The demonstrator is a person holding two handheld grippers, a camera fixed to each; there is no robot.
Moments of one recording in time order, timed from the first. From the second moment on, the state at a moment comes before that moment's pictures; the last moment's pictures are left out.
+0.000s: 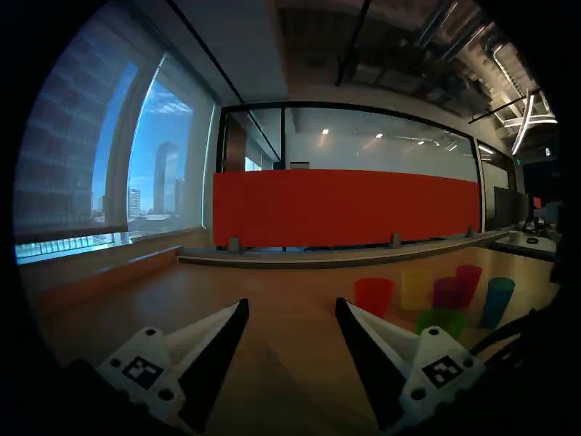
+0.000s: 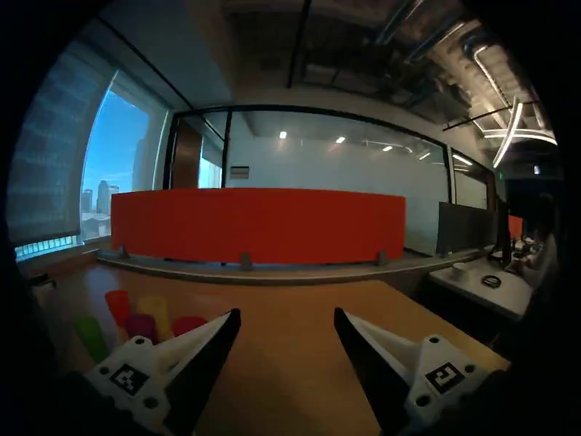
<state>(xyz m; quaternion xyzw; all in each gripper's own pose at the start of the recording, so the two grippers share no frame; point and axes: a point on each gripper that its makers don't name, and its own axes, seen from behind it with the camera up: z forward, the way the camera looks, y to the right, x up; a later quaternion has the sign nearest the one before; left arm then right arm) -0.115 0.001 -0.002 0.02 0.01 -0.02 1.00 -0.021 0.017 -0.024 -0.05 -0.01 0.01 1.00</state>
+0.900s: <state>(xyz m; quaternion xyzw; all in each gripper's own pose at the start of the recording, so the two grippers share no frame) -0.115 0.000 -0.002 0.02 0.01 -0.02 1.00 -0.086 0.008 0.010 -0.04 0.02 0.04 1.00</state>
